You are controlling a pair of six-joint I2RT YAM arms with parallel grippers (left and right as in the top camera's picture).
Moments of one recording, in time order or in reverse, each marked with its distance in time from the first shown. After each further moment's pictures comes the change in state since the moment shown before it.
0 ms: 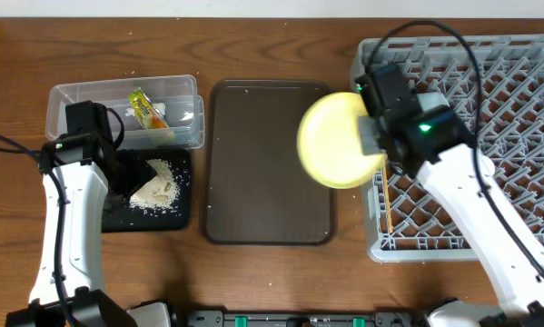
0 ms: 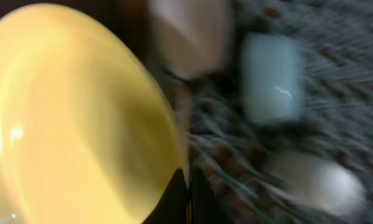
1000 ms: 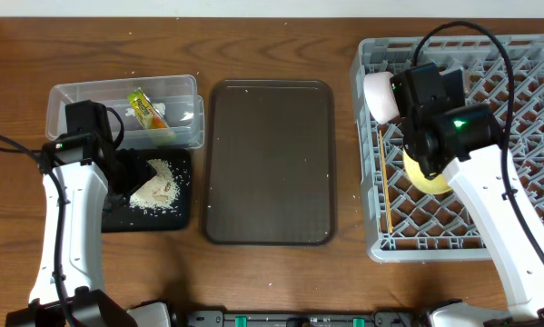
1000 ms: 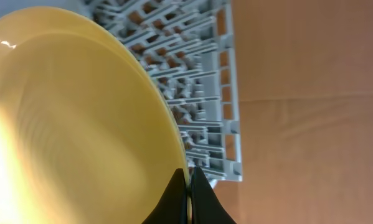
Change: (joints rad) left arm 0.000 0.000 0.000 0.007 0.000 0.000; right arm -0.118 -0.027 -0.003 -0.132 0.496 -0.193
